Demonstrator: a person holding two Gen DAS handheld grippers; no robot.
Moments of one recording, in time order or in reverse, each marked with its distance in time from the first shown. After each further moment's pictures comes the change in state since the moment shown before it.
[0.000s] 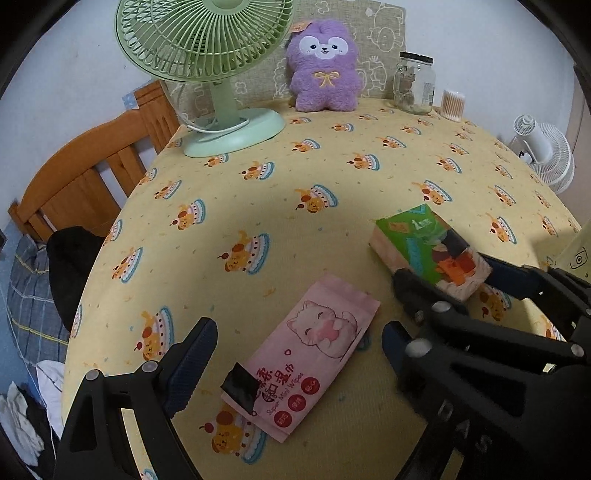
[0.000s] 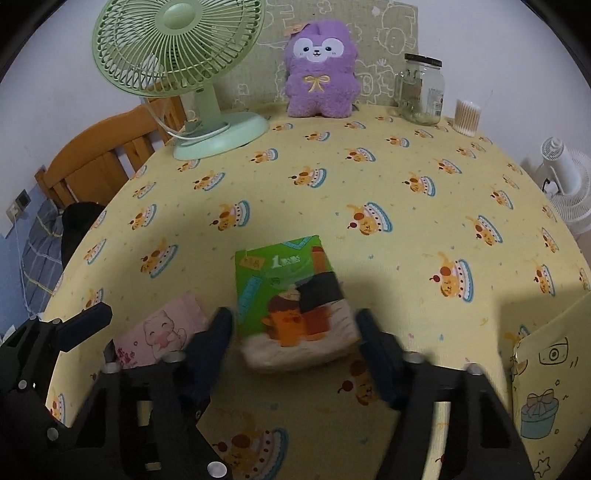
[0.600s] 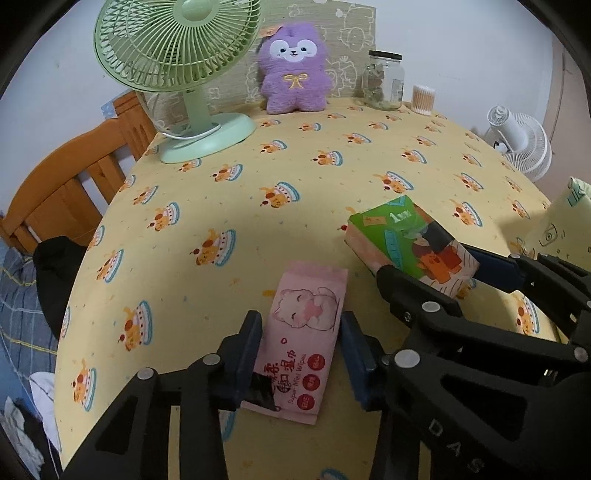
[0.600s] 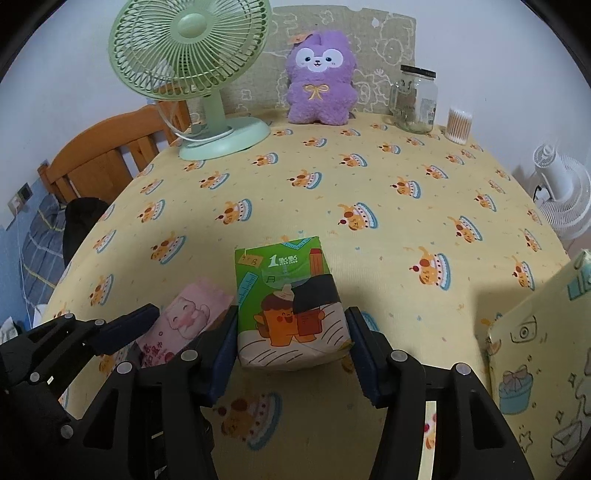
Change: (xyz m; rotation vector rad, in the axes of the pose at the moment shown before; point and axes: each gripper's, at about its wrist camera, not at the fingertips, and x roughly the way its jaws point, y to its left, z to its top) left arm -0.013 -0.016 -0.008 0.050 -0.001 -0.070; right arm -0.026 0.002 -0.013 -0.028 -0.020 -0.012
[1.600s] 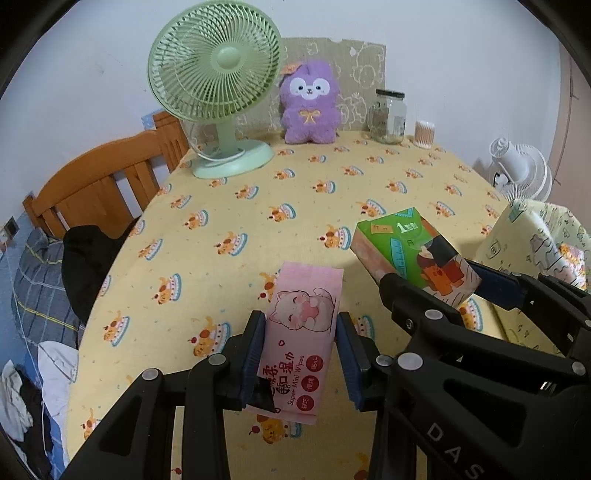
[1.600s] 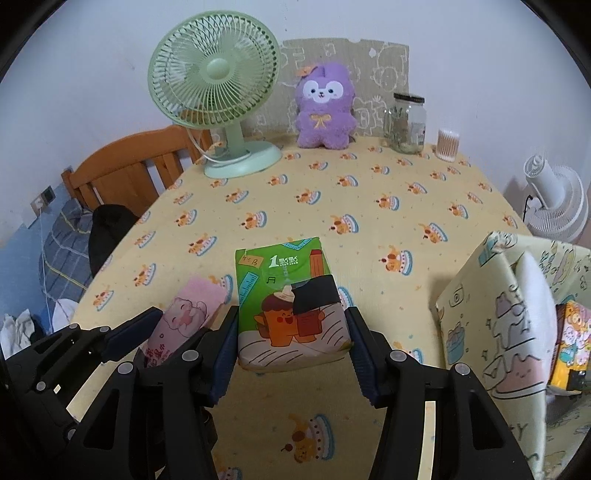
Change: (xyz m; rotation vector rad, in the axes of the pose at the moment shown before) left arm -0.073 -0.028 -0.022 -0.098 -0.103 0.066; right arm -0.075 -0.010 -0.021 -0.017 -0.075 0.053
